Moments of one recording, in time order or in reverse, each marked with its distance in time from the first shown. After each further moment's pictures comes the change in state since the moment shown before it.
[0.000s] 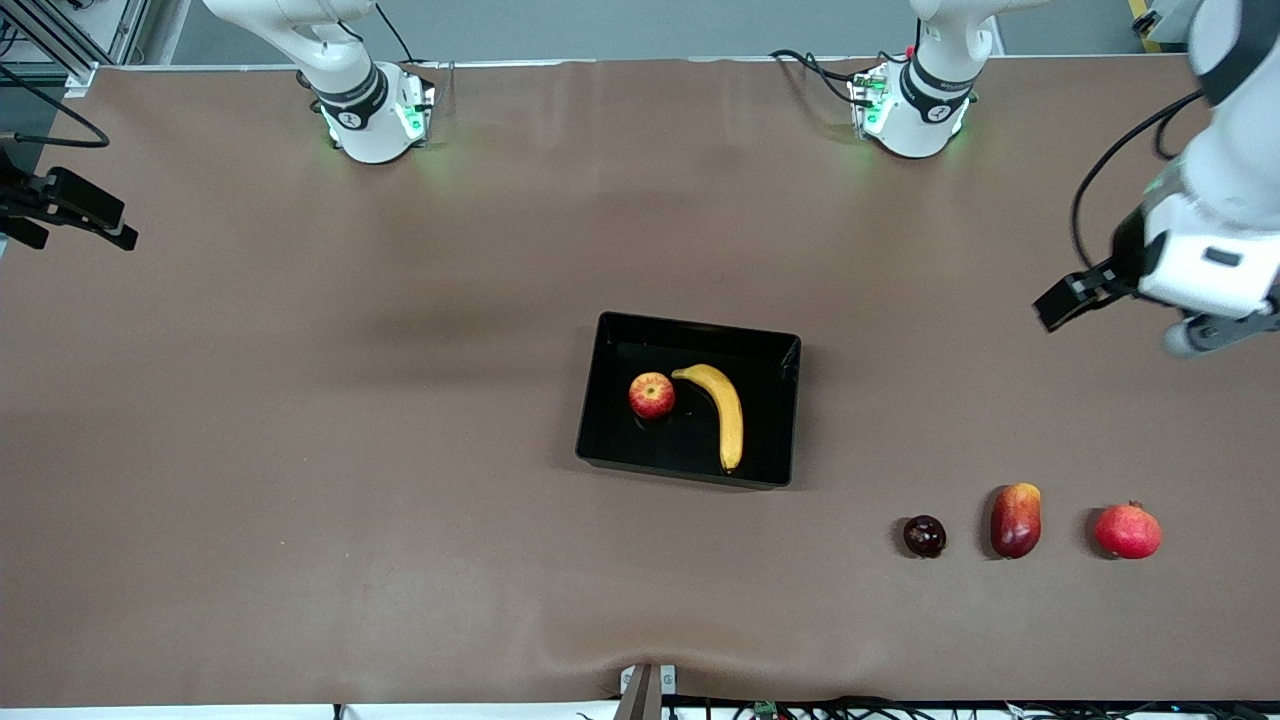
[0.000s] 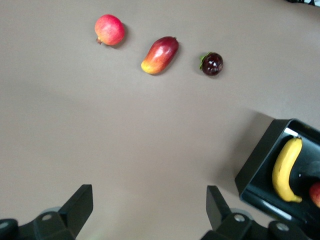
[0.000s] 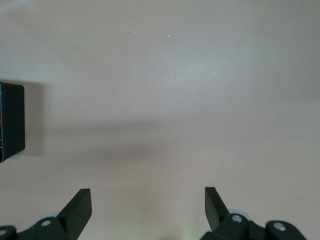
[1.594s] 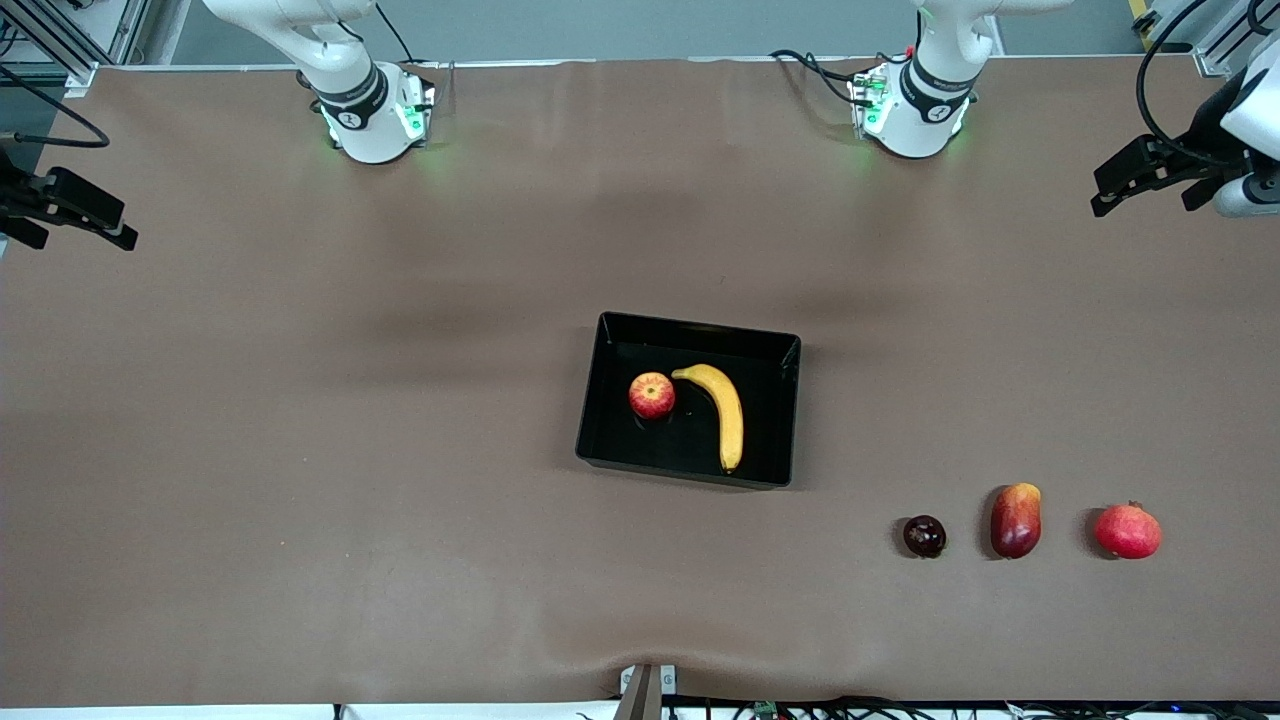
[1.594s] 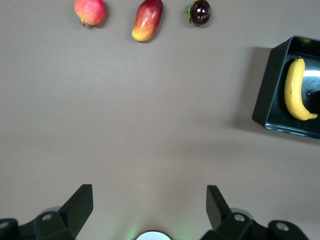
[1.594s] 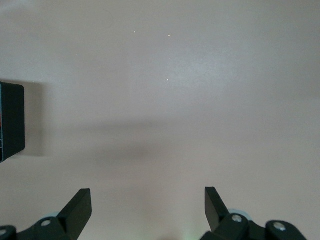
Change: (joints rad) left arm -0.252 -0.314 0.415 -0.311 -0.147 0.020 0.442; right arm 0.000 0.000 0.000 0.000 0.000 0.000 0.000
